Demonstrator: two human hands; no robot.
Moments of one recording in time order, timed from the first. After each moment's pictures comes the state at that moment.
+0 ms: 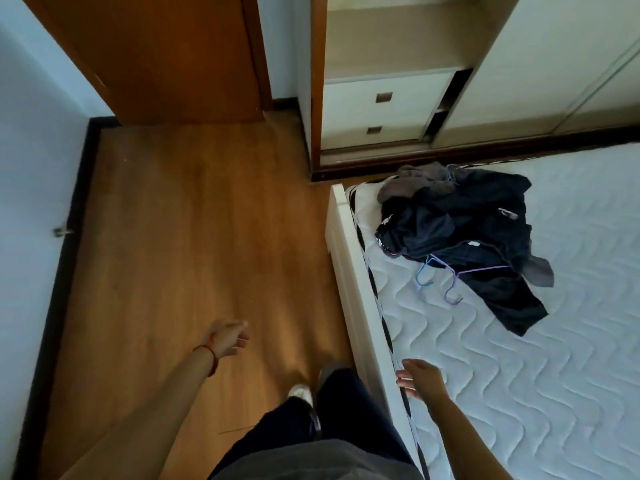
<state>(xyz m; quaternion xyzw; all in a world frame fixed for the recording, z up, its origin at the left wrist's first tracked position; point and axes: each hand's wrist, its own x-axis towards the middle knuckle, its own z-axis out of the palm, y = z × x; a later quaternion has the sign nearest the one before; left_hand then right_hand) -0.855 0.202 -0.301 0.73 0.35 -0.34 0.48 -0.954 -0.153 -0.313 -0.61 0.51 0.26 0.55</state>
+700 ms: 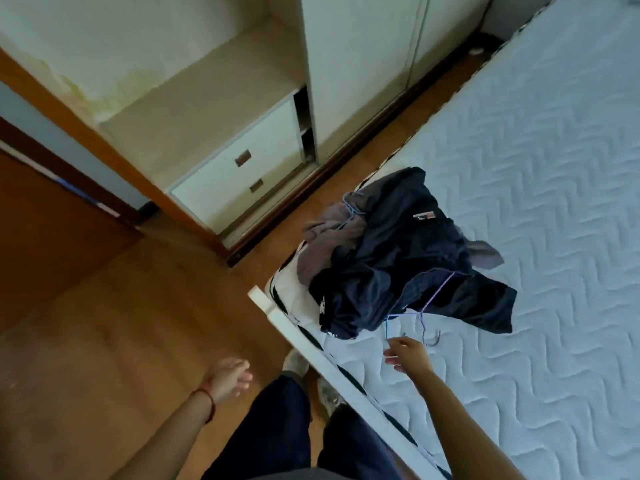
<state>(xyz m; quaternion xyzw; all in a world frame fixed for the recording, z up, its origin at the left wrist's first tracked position) -0.538 0.017 -0.286 0.81 0.14 -0.46 0.32 -0.731 -0.255 -0.322 -0.49 0.60 0.10 0.63</state>
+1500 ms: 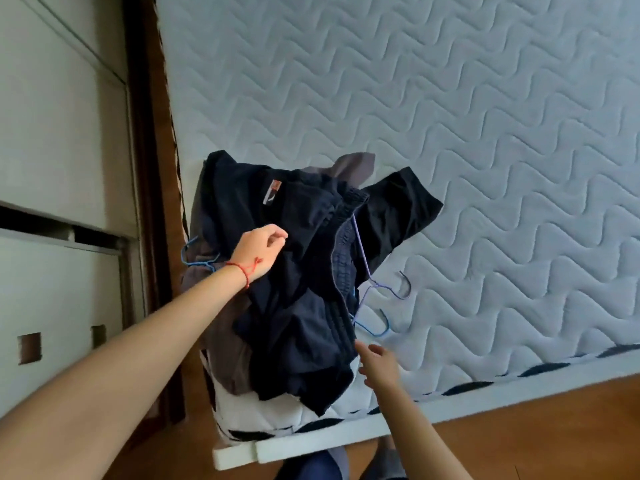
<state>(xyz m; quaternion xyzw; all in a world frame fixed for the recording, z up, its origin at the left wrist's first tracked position) -0.476 -0.427 -0.392 0.67 -0.63 -0.39 0.04 -0.657 -0.235 -0.434 -0.02 0.76 -0.15 0.64</state>
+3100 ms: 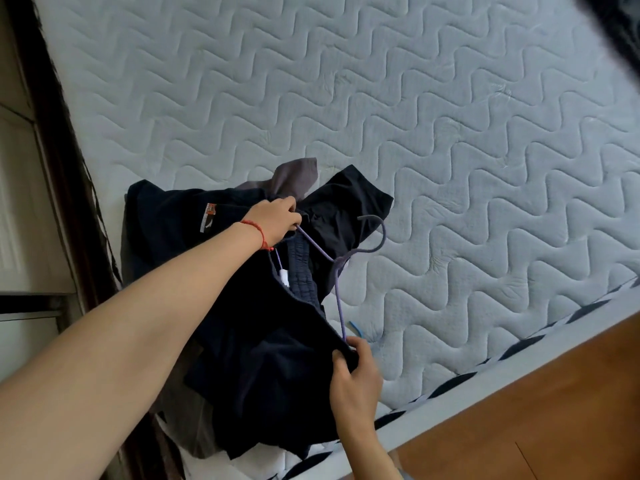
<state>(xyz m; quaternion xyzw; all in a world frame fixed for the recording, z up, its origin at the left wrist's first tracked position) -0.586 -0.523 -0.465 0.33 -0.92 -0.11 -0.18 -0.643 -0.249 -0.413 -0.12 0.82 -0.35 0.44</state>
